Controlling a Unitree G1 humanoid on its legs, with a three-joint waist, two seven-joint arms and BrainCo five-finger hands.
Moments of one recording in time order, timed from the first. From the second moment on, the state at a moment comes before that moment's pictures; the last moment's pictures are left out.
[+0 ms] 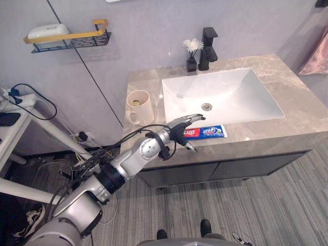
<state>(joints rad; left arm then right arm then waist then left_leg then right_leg) -0.63 0.43 -0.72 0.18 0.22 -0.08 -0.08 0.13 -0.08 -0.59 1.10 0.20 0.05 -0.02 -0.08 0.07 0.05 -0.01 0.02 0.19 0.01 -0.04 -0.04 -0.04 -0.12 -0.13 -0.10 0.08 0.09</state>
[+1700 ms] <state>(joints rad) -0.61 0.45 -0.62 0.23 0.22 -0.04 -0.04 0.12 -0.07 -0.59 1.06 0.21 0.05 -0.02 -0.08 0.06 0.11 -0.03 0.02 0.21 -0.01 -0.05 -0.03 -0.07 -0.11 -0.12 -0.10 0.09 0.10</state>
